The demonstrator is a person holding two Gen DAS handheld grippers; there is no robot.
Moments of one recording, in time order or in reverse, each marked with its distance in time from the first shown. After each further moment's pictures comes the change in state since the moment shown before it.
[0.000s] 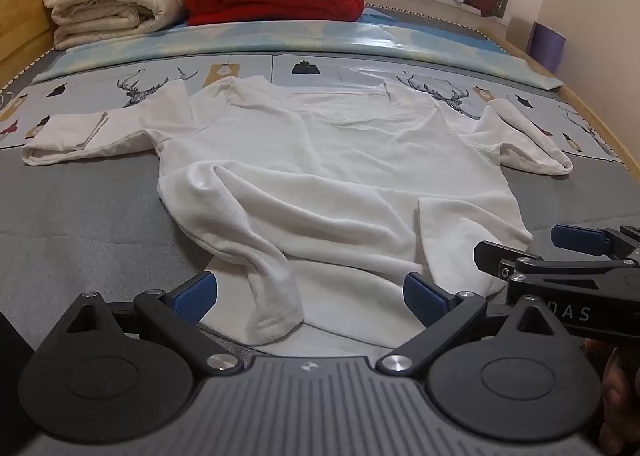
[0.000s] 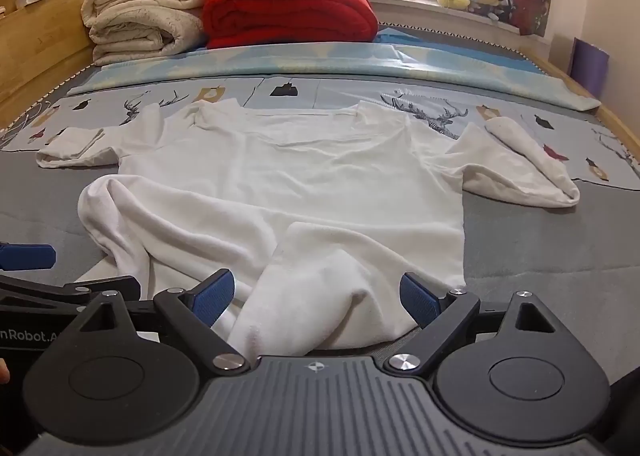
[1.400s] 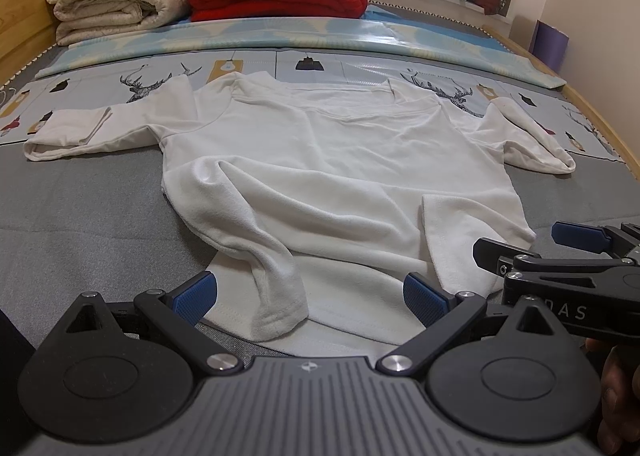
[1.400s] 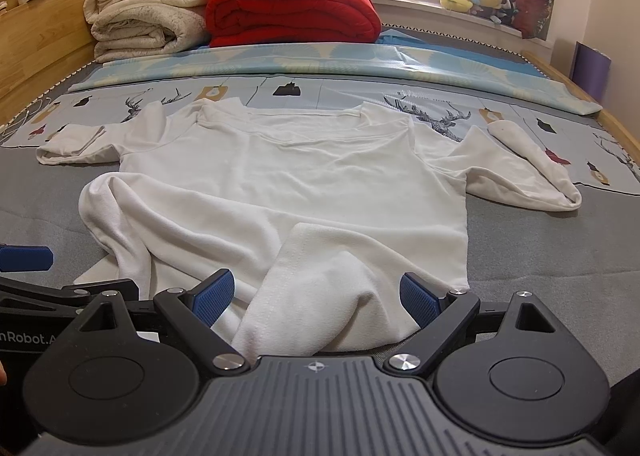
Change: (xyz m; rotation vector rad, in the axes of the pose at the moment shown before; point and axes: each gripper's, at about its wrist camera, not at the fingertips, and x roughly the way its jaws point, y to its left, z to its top) left arm 0.001 0.003 -0.002 0.001 -0.015 0.004; right arm 0.000 0.007 0.000 -0.012 -0.005 -0.006
